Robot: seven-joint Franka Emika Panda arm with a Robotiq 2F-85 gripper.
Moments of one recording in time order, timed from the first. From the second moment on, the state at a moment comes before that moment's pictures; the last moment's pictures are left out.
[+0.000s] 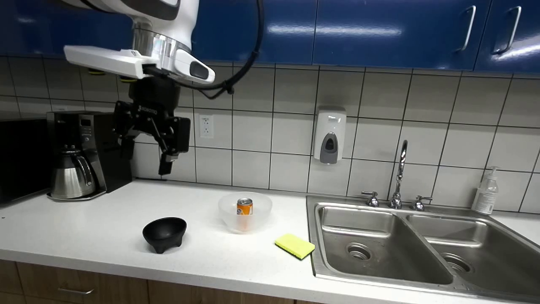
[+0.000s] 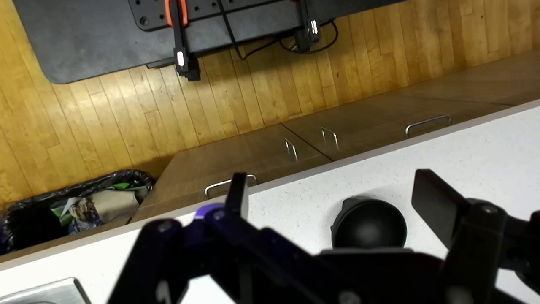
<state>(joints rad) -0.06 -0.66 -0.13 -2.56 0.07 1.78 -0.01</state>
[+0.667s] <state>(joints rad) -0.09 -0.53 -0.21 -2.62 0.05 2.09 -0.11</state>
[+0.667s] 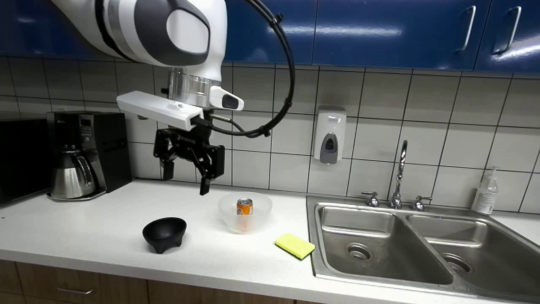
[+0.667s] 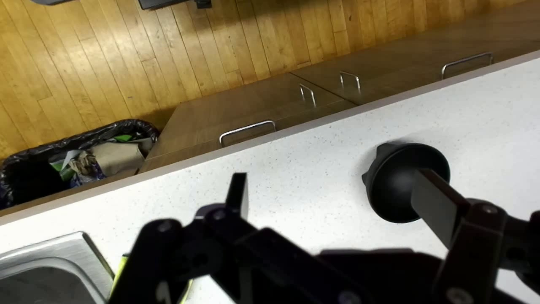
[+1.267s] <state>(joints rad) -0.09 -0.29 -0.25 -2.58 0.06 2.35 -0.18</state>
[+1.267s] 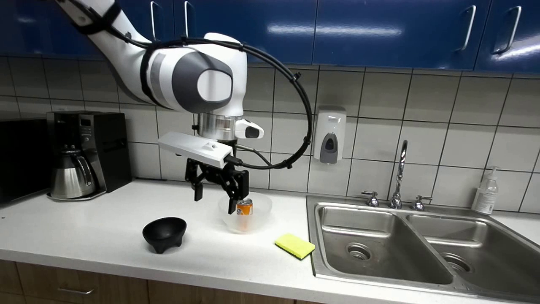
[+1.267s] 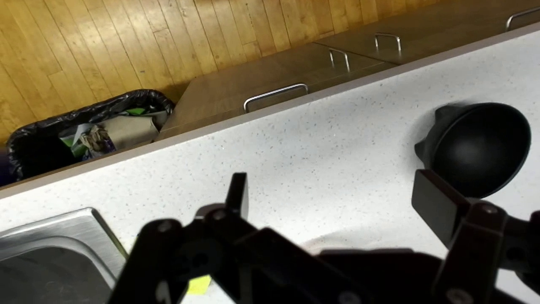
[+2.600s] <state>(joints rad) -0.10 0.13 -0.20 -2.24 0.13 2.40 -0.19</state>
